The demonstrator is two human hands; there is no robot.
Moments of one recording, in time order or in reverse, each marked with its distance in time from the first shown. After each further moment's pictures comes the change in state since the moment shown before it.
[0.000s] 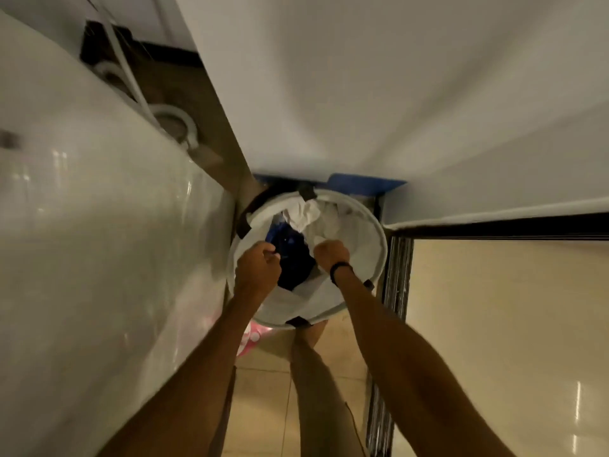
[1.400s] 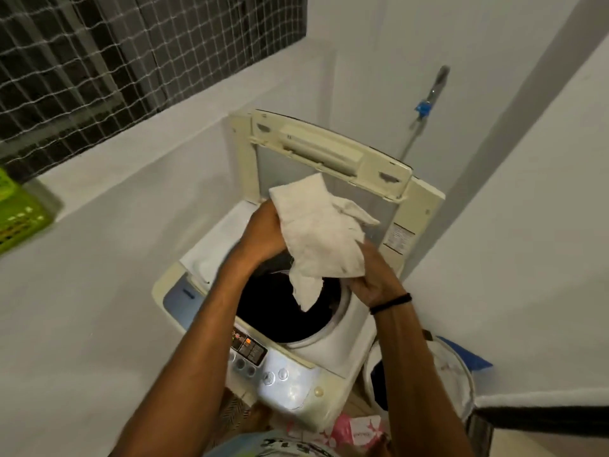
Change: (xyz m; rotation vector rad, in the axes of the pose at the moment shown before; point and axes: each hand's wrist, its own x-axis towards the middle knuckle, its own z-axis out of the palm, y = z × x) left_hand -0.406 -0.015 -0.563 -0.331 0.551 0.509; right_hand -0.635 -0.345 -0.016 0.780 -0.378 -1.061
